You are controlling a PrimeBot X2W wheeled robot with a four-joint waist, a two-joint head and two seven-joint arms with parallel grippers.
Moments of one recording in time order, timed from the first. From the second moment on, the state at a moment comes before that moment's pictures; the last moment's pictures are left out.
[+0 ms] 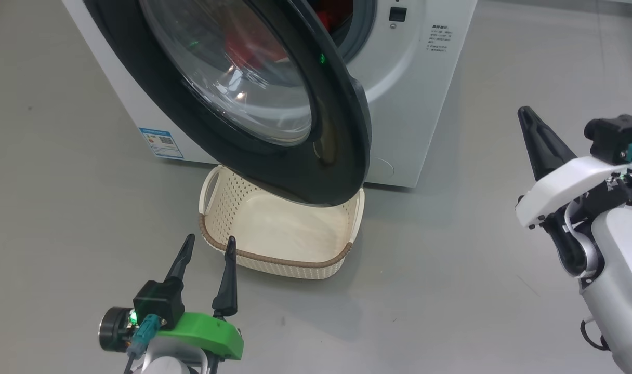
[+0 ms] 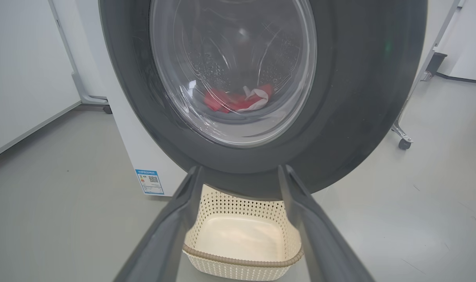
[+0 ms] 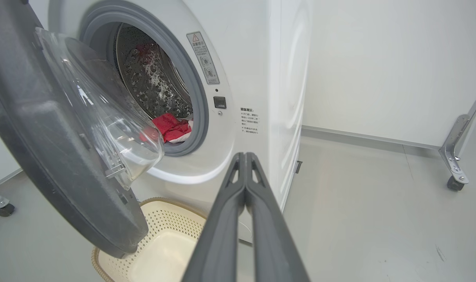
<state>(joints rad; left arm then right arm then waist) -0.12 0.04 -0.36 0.24 -0.39 0.12 -0.25 -0.46 -0.38 0.39 0.31 0.65 0.08 -0.03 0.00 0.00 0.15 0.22</state>
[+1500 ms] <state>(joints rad) -0.07 0.04 -0.33 0.23 -0.38 0.12 -0.25 0.01 -0.29 0.32 0.08 0.61 -0.11 -0.24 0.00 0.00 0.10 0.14</state>
